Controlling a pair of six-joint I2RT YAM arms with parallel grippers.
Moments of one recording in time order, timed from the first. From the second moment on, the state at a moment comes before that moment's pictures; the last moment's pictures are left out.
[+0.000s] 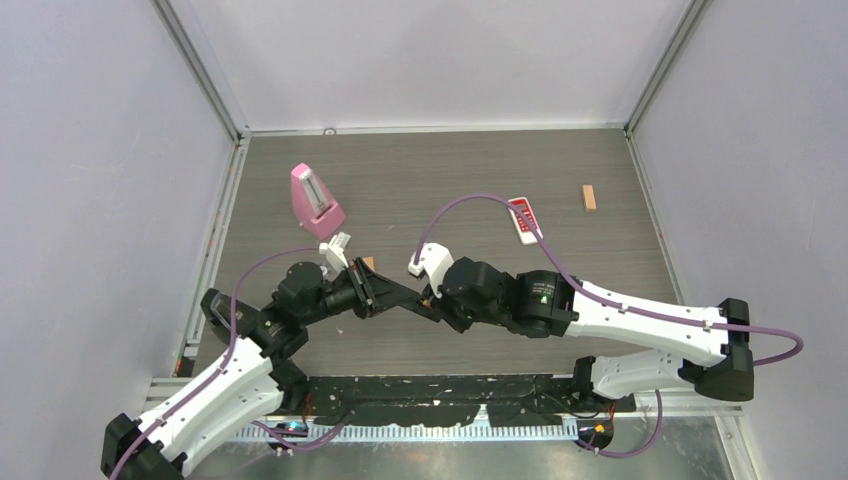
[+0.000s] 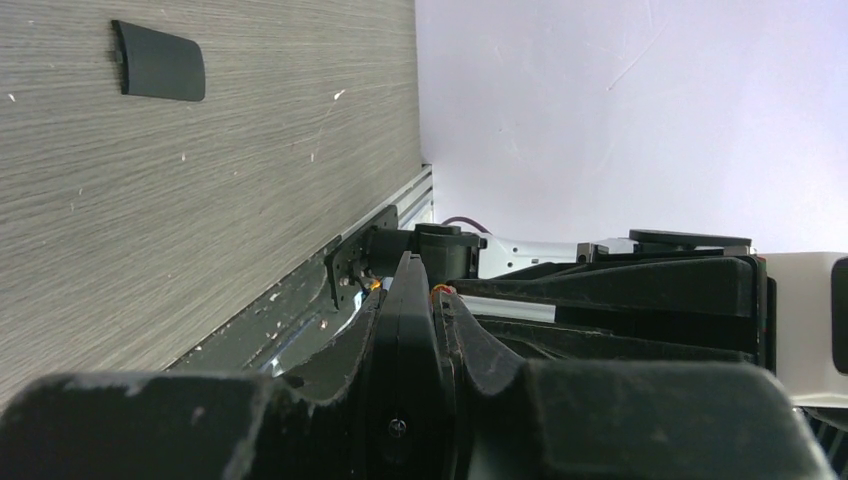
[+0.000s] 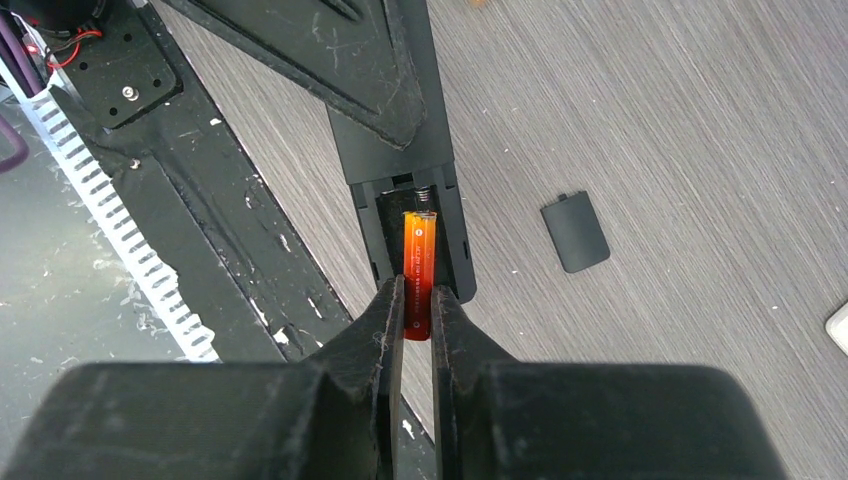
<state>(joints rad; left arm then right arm) -0.64 0.65 0.40 0.01 0.41 -1.29 1.28 1.19 1.13 -0.68 0.21 0.18</state>
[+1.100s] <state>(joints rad) -0.63 0.65 0.40 0.00 0.49 -1.24 1.30 1.20 1.13 -0.71 0.19 0.13</state>
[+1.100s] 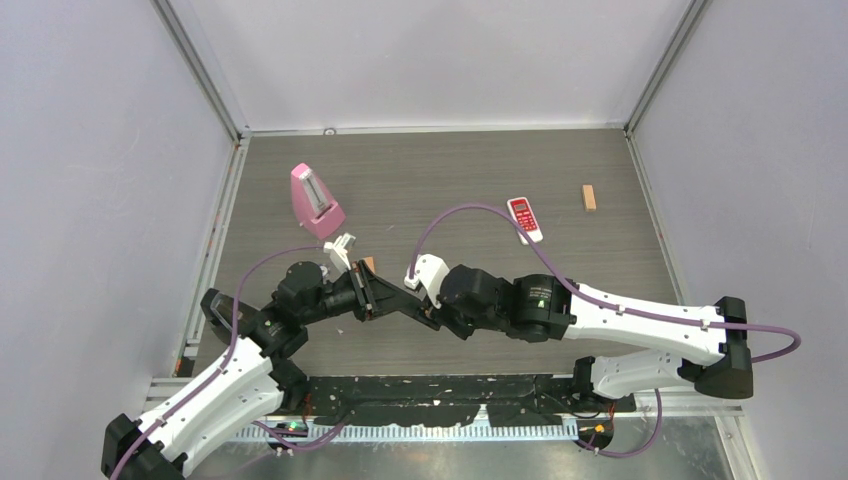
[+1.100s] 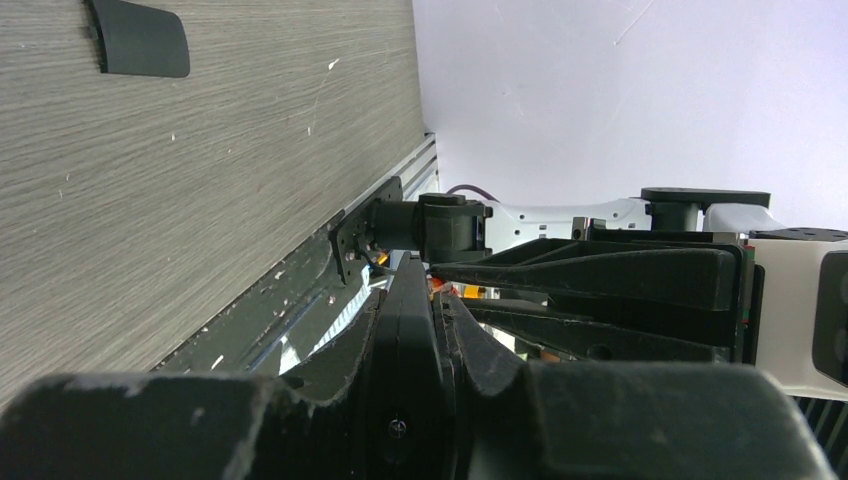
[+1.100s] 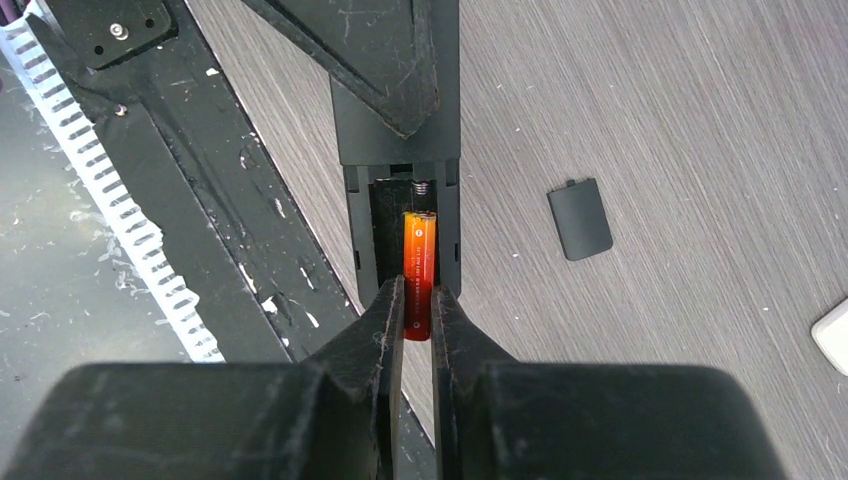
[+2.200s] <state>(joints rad) -0.62 0.70 0.40 0.08 0.58 -1.27 1.32 1.20 1.13 -0.70 0.27 0.15</state>
